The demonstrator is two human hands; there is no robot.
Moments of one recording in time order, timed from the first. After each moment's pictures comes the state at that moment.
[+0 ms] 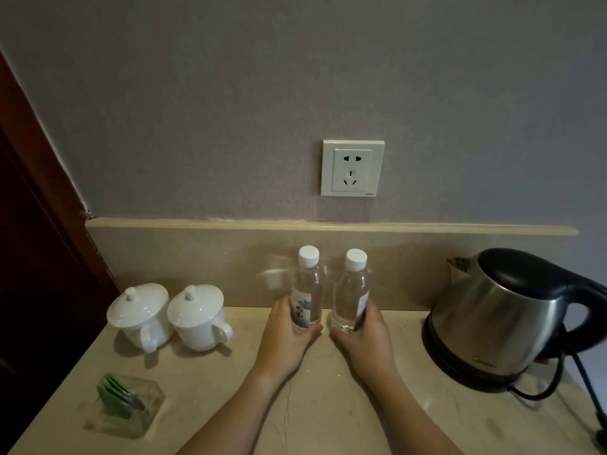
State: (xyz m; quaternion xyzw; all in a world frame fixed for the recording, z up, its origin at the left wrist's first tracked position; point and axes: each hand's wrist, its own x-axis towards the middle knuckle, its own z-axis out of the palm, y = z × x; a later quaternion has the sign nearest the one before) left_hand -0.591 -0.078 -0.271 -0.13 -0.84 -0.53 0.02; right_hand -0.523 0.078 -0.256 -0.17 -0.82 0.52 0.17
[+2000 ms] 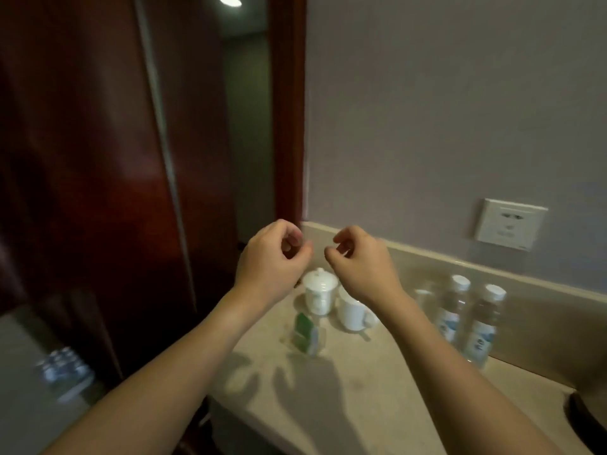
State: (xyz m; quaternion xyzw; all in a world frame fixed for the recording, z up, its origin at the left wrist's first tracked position) left_hand -0.437 -0.322 -0.043 -0.04 -0.84 -0.38 0.38; right_hand -0.473 -0.164 -0.033 0.17 -0.87 0.41 0.21
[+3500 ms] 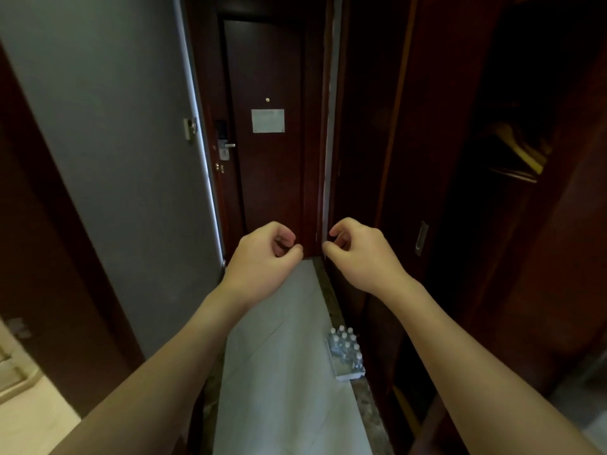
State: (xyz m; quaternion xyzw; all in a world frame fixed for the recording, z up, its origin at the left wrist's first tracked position) left_hand -0.259 -1.262 -0.060 0.37 -0.79 -0.27 0.41; right_hand -0.428 -1.193 -0.052 0.56 -0.73 0.38 -0.03
